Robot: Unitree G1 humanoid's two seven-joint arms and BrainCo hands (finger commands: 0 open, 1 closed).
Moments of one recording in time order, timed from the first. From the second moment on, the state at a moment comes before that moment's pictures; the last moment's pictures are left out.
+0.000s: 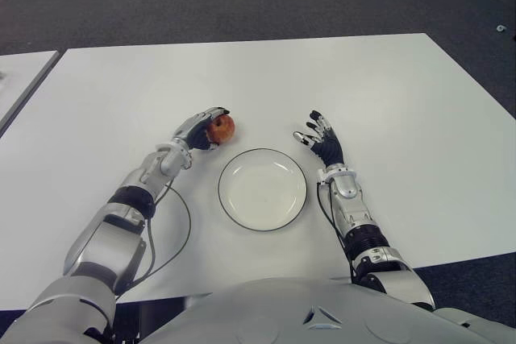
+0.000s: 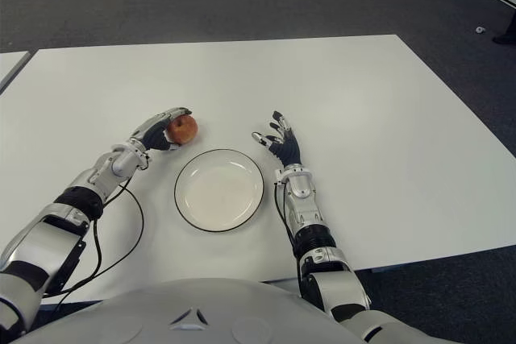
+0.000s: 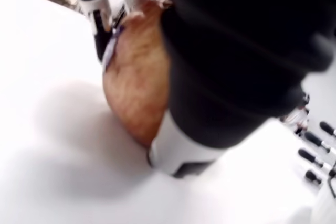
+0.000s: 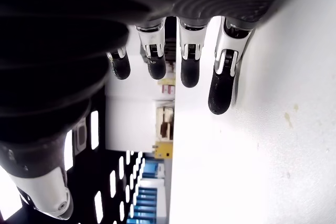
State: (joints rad) left arm -0.45 0.43 -0.36 0.98 0.51 -0.57 0.19; right arm -0.21 0.00 -0.01 0.70 -0.05 -0.34 -0.02
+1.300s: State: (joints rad) left arm -0.46 0.34 -0.38 1.11 0.61 -0.65 0.62; right arm -0.22 0.00 0.00 0.71 -0.05 -0.34 -0.02
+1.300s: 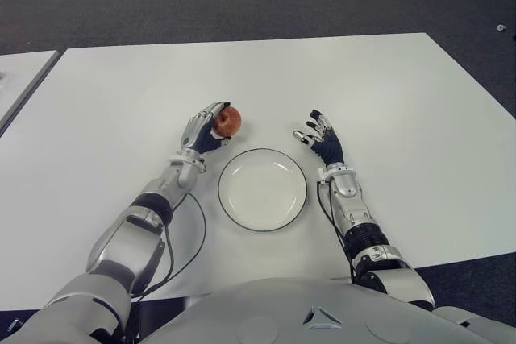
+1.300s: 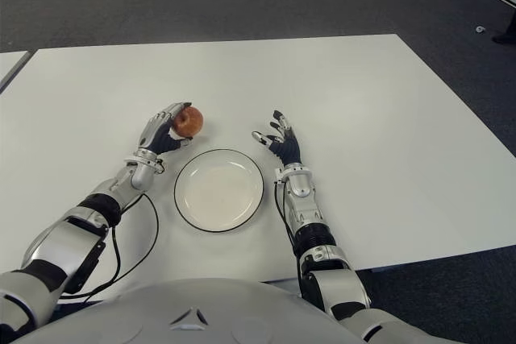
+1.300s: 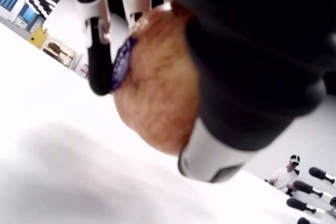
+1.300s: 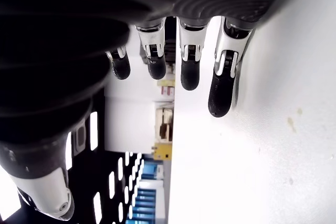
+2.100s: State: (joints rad) left arm -0.46 0.34 -0.29 1.06 0.49 -0.73 0.47; right arm -0.22 0.00 0.00 0.72 -0.06 -0.34 -0.02
